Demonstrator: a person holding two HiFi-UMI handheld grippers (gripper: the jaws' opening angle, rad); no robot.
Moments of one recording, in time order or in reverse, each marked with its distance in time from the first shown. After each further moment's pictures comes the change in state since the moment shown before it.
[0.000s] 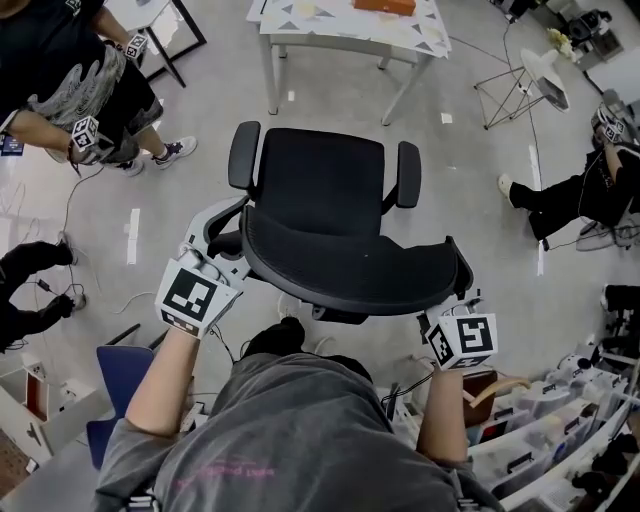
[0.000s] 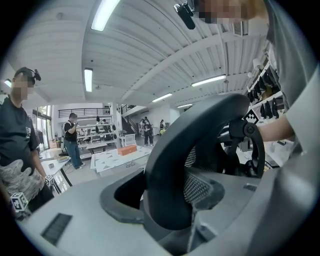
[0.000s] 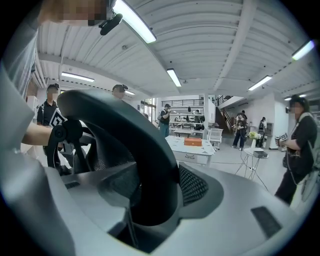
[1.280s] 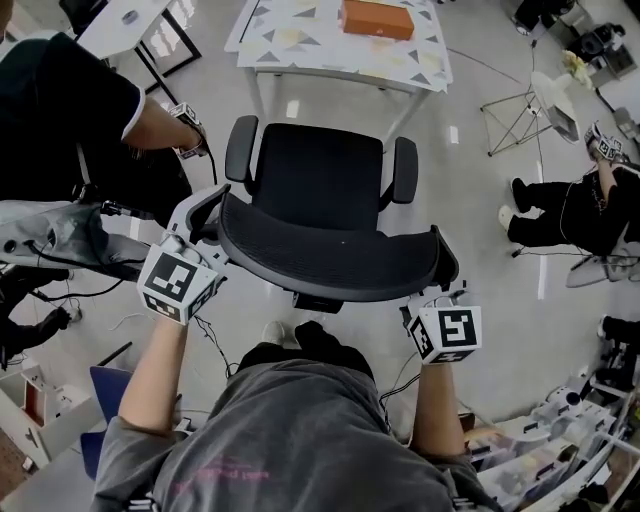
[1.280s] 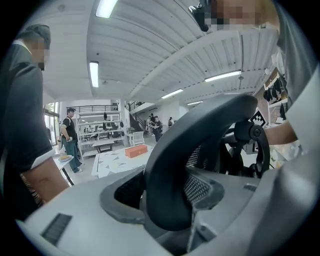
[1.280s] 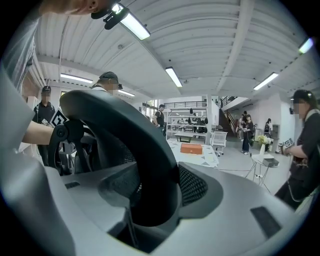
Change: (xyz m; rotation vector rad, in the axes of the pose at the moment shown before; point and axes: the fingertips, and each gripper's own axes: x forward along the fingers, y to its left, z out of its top) left arm 0.165 0.104 0.047 -0.043 0.029 0.095; right arm 0.156 -0.127 0.047 -0.017 -0.034 0.042
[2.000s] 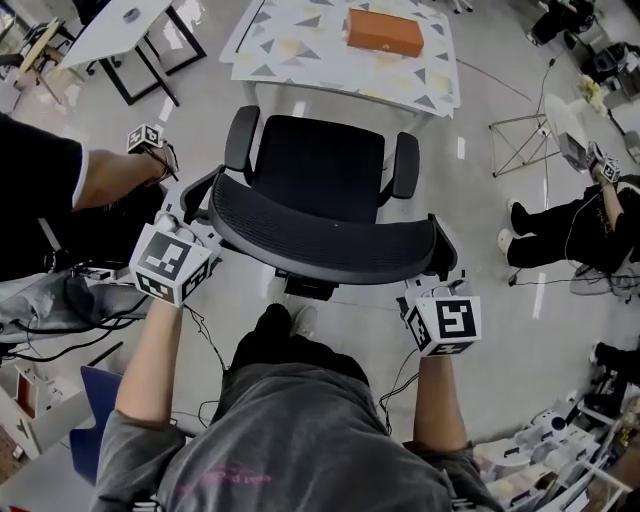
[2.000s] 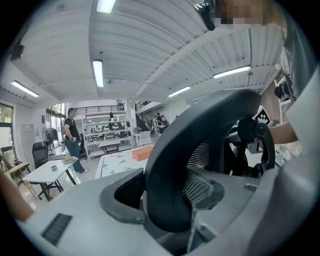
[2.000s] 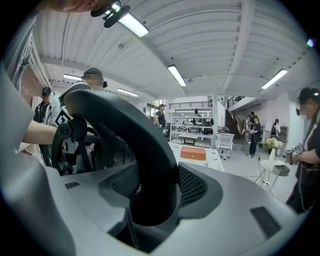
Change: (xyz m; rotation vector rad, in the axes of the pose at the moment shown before) left arm 0.095 0.064 0.030 -0.015 0.007 0.080; right arm 0.101 -0.068 0.026 -0.028 -0.009 0.066
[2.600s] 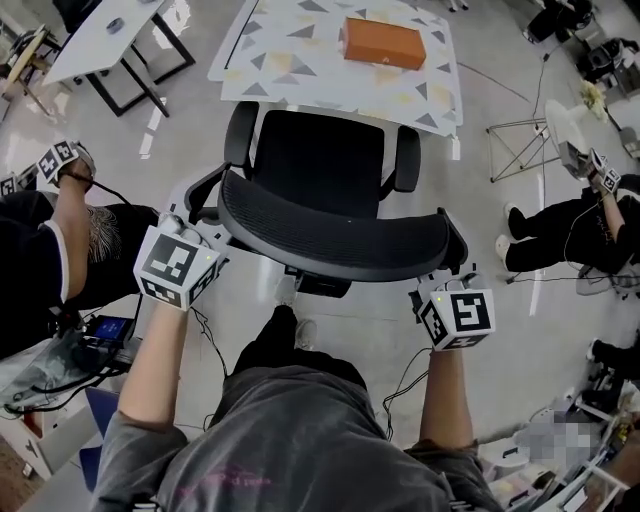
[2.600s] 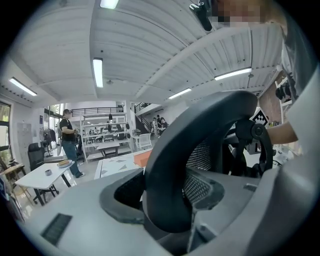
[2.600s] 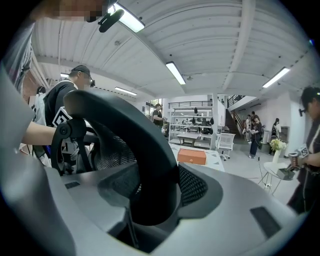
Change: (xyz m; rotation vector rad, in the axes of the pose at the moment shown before) left arm 0.072 0.059 0.023 0.006 -0.028 -0.016; right arm 0.084 -0.045 0.021 0.006 0.007 -0.006
